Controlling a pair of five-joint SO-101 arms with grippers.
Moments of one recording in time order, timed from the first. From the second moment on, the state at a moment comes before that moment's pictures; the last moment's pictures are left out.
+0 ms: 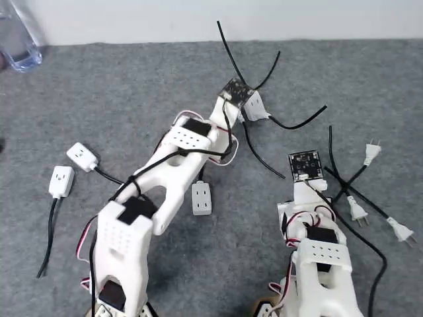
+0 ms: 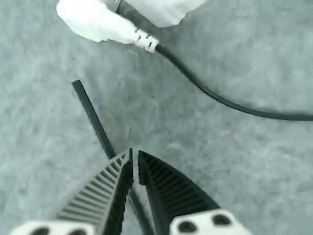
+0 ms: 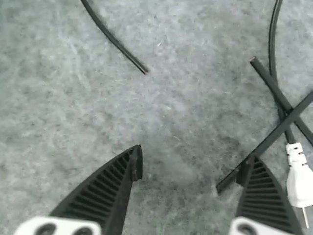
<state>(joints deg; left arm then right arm) 22.2 34.9 -7.0 52.1 -1.7 5.6 -46.8 82.6 28.2 14.5</state>
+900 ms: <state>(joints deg) 10.5 59.3 -48.7 96.9 -10.1 4.7 -46.8 82.6 28.2 14.3</state>
